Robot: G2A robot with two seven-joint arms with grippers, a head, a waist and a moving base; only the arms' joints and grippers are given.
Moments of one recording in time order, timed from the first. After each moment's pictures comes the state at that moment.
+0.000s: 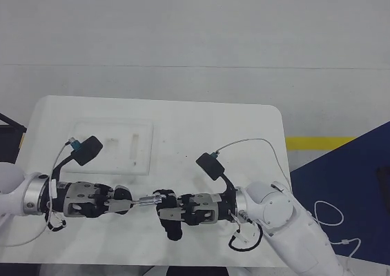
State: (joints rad) left arm 1.51 -0.51 -1.72 -2.05 -0.55 -0.51 -1.25; right arm -1.11 -1.24 0.93 -1.78 0.21 -0.54 0.93
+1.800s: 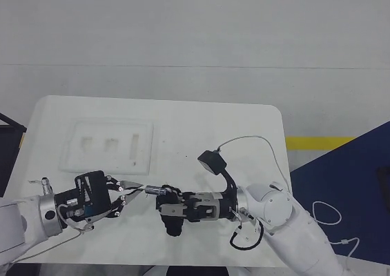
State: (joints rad) left arm 1.84 -0.66 -1.93 -2.34 0.91 -0.82 -0.27; right arm -1.11 -1.24 0.91 -1.76 0.29 -0.50 0.92
